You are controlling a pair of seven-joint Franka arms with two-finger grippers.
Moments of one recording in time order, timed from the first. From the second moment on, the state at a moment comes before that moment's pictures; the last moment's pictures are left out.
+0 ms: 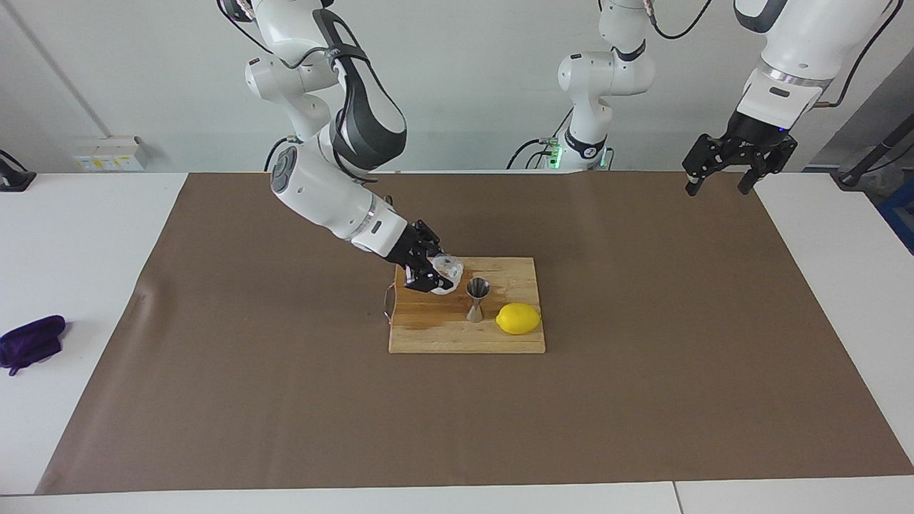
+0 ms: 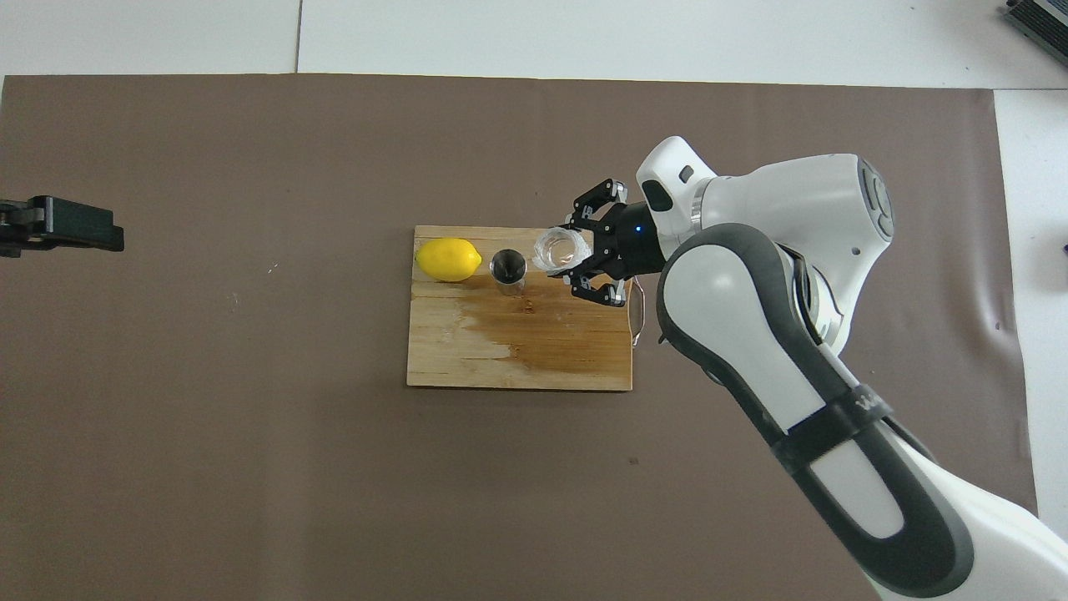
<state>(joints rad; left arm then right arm) -0.09 -0.03 0.03 -1.56 -0.03 1.63 -0.05 0.39 0.28 -0.01 -1.77 0.84 2.23 -1.64</state>
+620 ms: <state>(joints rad) -0.09 -0.03 0.03 -1.56 -0.03 1.63 -0.05 0.42 0.31 -0.01 -1.72 0.74 2.24 -1.52</state>
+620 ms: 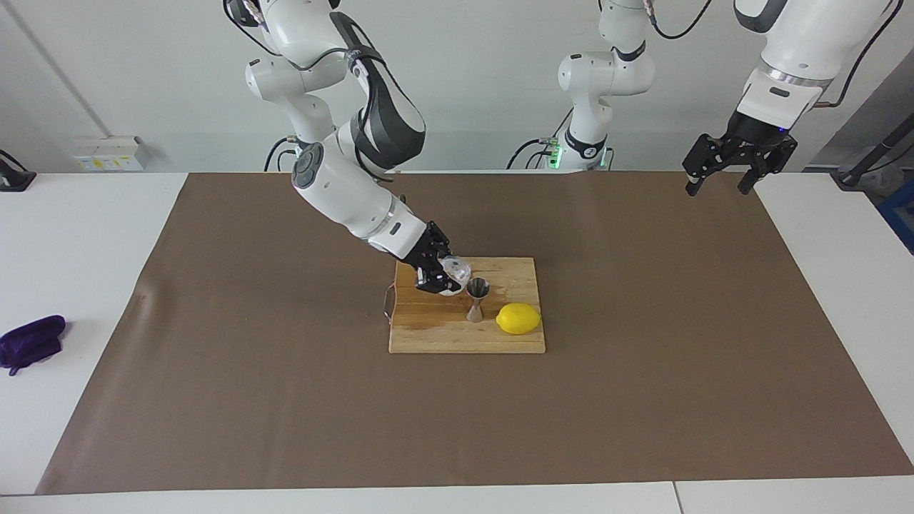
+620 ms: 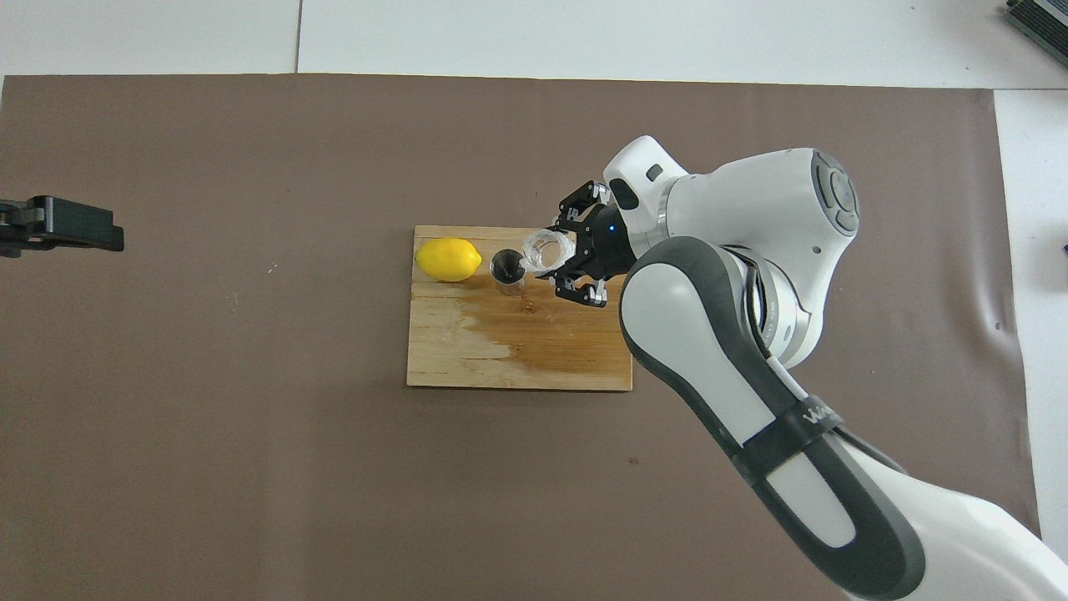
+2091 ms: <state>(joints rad) -0.09 -0.03 0.03 -1.56 -0.03 1.63 -0.05 0.47 0.34 -0.01 -1.62 0.39 2.13 -1.16</state>
